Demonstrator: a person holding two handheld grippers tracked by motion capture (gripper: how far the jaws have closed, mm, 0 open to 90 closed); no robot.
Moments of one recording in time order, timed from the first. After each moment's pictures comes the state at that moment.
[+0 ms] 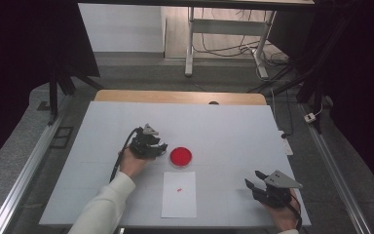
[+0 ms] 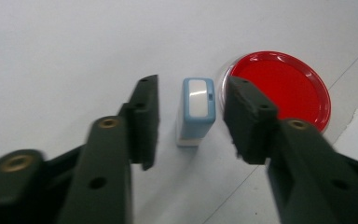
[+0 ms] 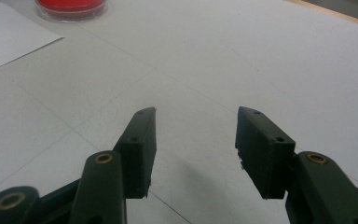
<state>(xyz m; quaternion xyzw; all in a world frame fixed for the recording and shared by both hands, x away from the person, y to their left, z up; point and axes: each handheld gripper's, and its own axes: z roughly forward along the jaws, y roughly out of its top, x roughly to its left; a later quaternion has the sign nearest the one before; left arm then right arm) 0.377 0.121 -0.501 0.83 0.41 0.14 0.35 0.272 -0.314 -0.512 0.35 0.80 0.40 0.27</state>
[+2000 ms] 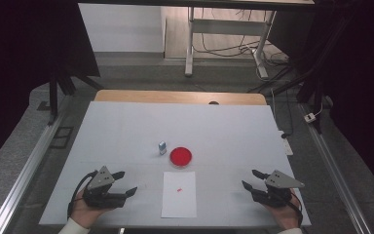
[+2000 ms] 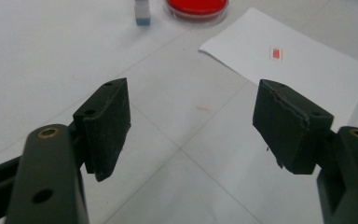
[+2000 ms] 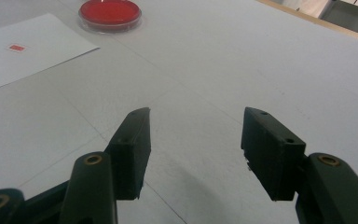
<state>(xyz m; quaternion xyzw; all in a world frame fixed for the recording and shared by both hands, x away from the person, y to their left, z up) 0.222 0.207 -0.511 0.82 0.37 0.15 0.42 0.275 -0.316 -0.508 0.29 0.81 0.44 0.24</state>
